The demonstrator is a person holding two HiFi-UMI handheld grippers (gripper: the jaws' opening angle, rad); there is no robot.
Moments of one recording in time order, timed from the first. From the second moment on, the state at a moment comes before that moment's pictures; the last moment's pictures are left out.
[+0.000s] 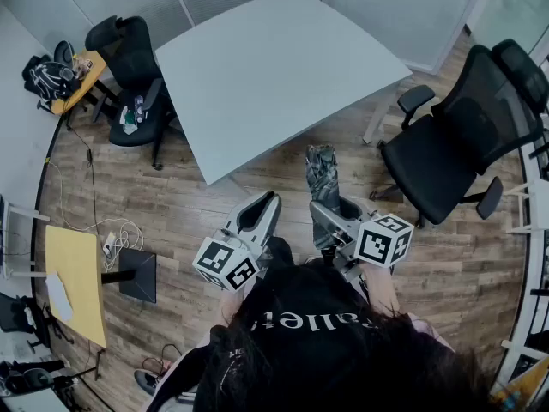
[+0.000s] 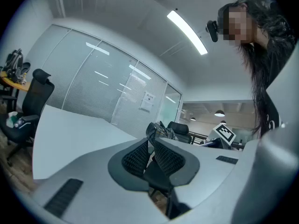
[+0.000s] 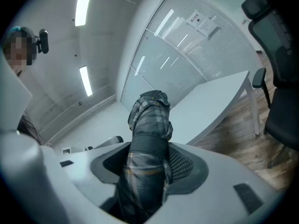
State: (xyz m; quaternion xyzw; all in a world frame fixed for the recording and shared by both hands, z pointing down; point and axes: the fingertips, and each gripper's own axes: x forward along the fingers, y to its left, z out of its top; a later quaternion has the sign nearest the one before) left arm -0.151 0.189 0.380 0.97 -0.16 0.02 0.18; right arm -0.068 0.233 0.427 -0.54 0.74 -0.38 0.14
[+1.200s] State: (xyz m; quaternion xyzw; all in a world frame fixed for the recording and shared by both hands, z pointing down) left arm -0.154 0.212 0.390 0.97 -0.15 0.03 0.19; right arm -0.064 0.263 0.436 -0.56 0.72 -0.40 0.14
